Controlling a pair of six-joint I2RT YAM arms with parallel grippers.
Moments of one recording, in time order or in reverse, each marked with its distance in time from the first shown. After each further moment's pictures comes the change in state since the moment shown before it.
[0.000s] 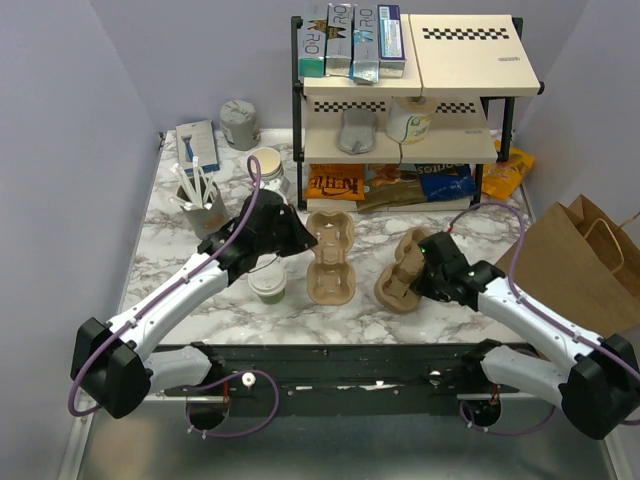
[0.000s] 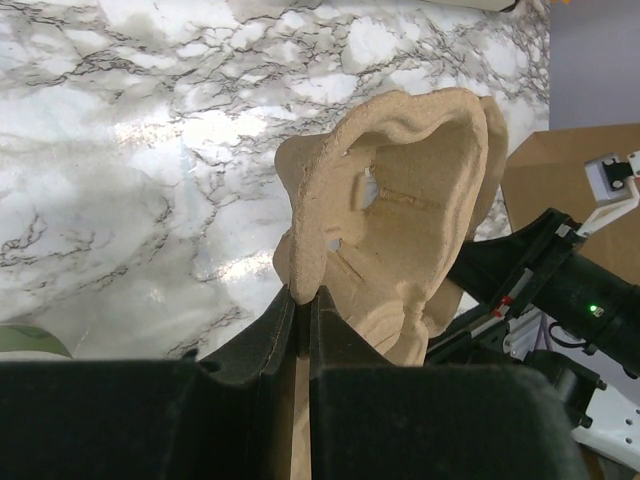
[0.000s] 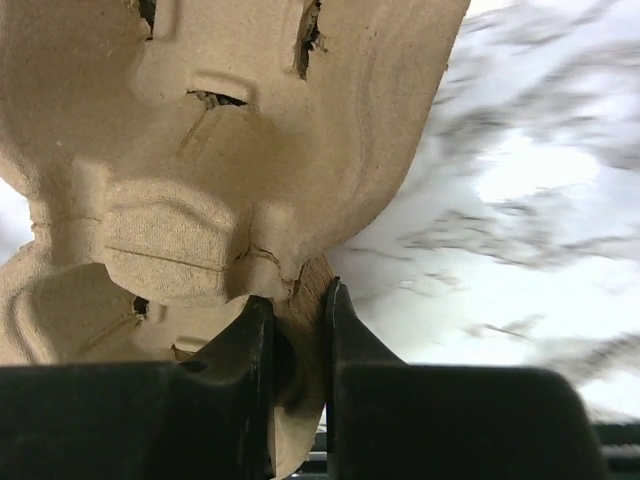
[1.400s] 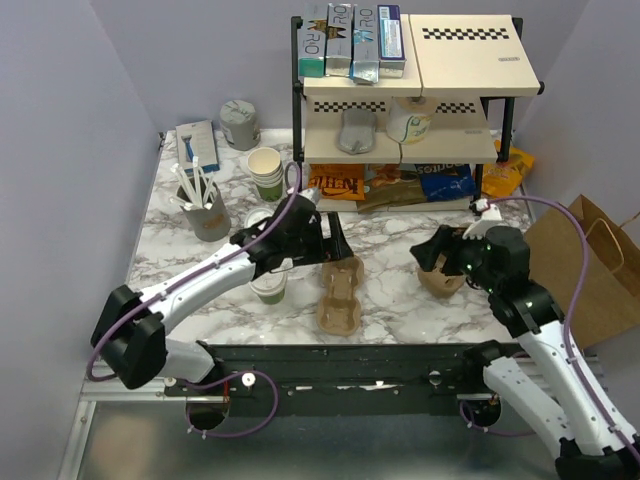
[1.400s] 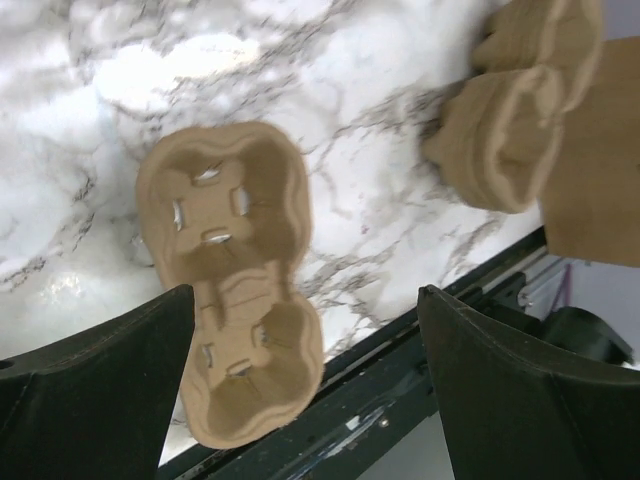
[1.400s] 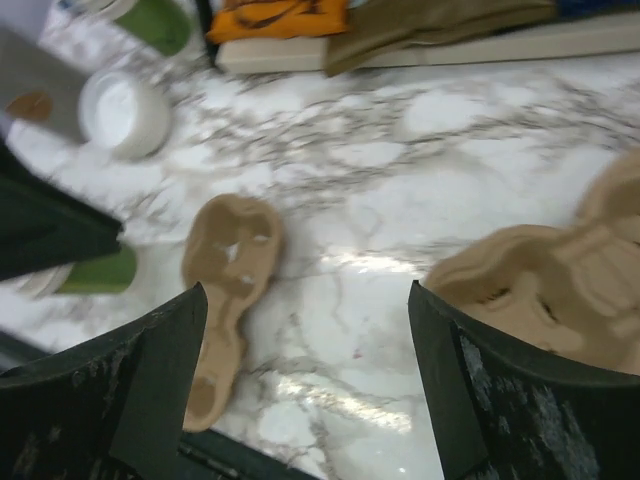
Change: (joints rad) left arm -0.124 0.188 0.026 0.036 0.028 -0.019; right arm -0.248 -0.407 0.079 0.126 -0.309 -0.426
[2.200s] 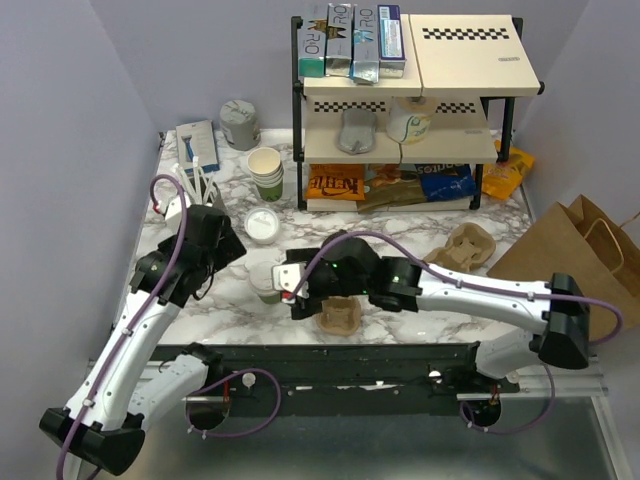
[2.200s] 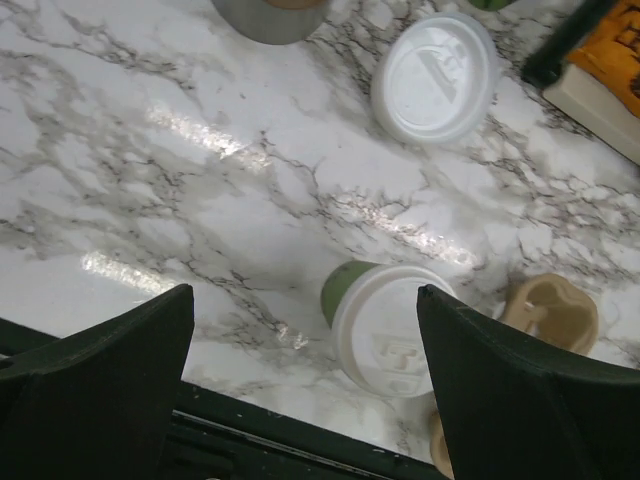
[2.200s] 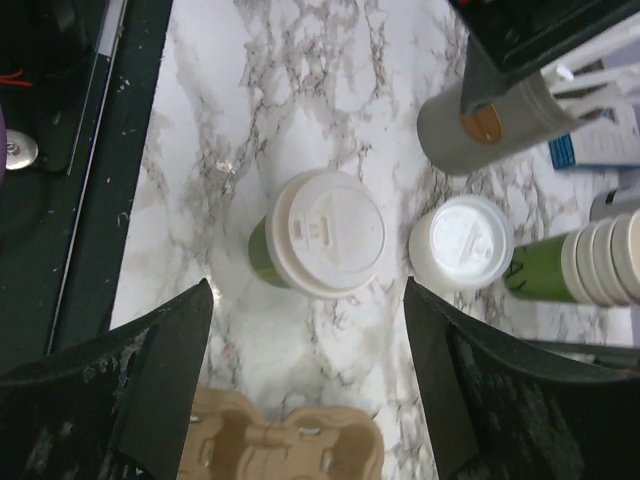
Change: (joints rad) left arm 0.342 -0.494 0.079 -0.676 -0.537 0.019; right arm 0.919 0.766 0.429 0.323 -0.072 -1.028
